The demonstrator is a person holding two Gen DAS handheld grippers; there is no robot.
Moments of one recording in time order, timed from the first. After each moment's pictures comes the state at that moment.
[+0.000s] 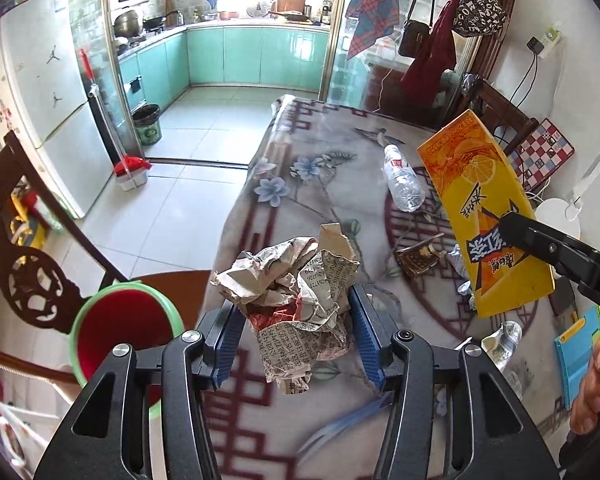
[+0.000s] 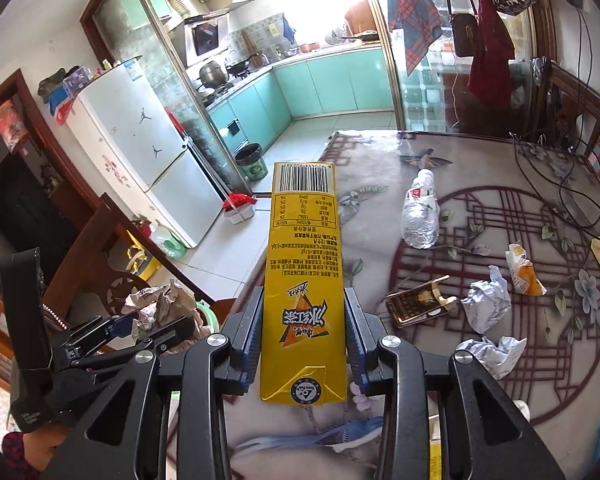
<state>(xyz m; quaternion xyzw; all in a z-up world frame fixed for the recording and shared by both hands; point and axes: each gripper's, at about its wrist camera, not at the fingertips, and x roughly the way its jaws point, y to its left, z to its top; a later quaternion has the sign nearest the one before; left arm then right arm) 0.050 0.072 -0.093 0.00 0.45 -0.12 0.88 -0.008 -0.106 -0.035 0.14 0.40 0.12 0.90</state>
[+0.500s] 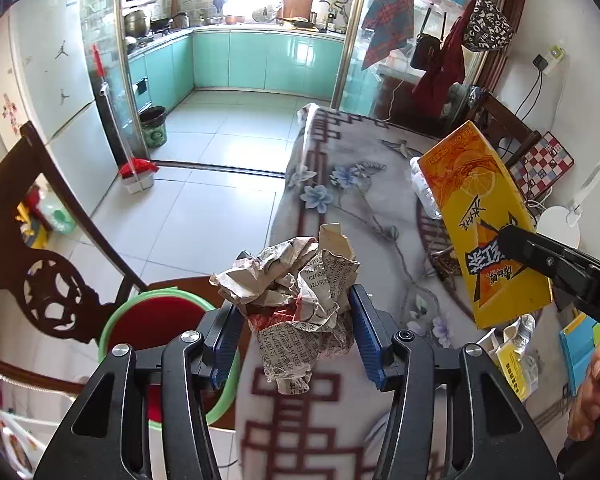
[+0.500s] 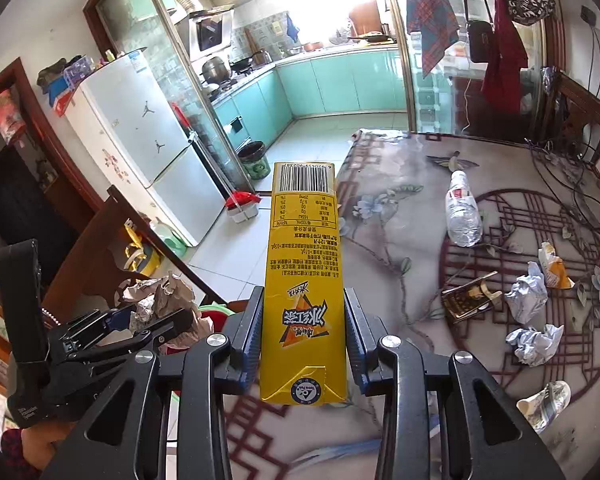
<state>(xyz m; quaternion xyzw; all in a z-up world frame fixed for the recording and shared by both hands) 0.055 0.151 -0.091 -0.01 0.44 -0.12 0.89 -0.008 -0.011 -0.026 0.12 0.40 0.11 0.90</state>
